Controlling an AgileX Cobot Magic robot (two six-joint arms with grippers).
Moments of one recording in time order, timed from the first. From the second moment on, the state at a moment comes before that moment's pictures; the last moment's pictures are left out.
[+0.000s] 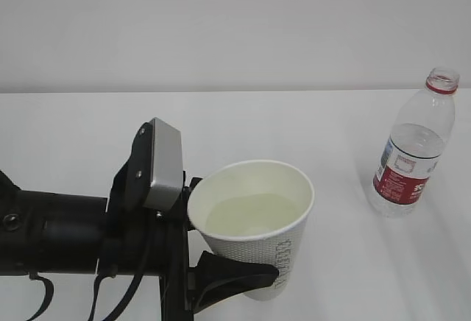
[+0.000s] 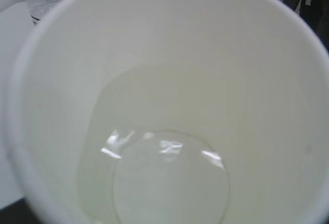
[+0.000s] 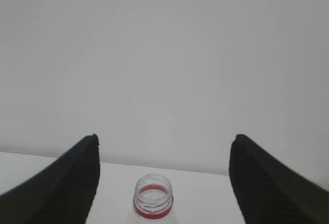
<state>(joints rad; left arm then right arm) -0.64 1.70 -0.57 0.97 -0.92 -0.49 0.31 0.88 -0.36 0.45 -0.47 -0.49</state>
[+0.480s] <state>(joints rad) -0.64 1.70 -0.57 0.97 -0.92 -0.49 0.31 0.88 -0.36 0.45 -0.46 -0.32</state>
